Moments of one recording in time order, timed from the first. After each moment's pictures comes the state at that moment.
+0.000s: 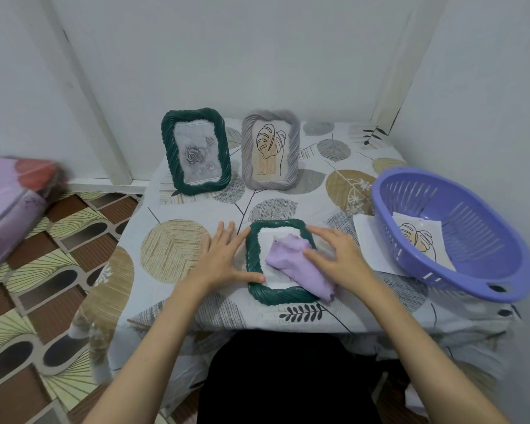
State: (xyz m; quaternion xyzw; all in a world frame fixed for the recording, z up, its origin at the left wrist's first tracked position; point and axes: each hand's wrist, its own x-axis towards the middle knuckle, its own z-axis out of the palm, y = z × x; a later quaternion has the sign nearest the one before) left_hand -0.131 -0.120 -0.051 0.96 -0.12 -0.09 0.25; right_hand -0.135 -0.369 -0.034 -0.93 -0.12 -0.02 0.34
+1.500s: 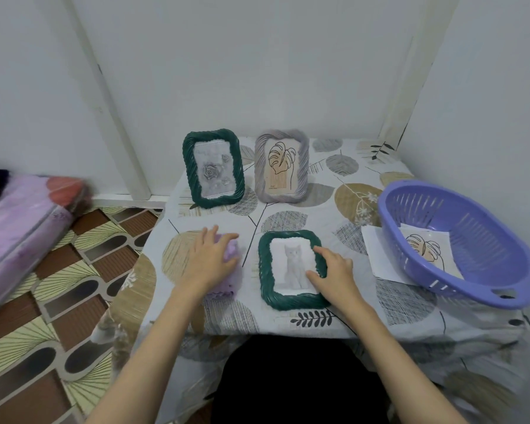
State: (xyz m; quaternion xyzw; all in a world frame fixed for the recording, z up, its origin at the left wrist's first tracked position) left_hand -0.137 -0.091 -0.030 0.99 -0.01 0.02 0.17; right_hand -0.146 -0.339 -0.055 -0.94 0.01 0.00 0.34
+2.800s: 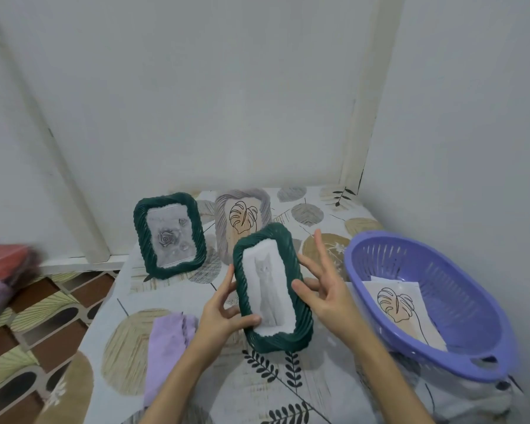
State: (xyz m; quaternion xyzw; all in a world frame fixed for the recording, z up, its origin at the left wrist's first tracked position) left_hand -0.096 -0.167 -0.024 0.67 -0.09 -0.06 0.73; right_hand -0.122 -0.368 0.038 -0.74 -0.15 -0.05 0.66
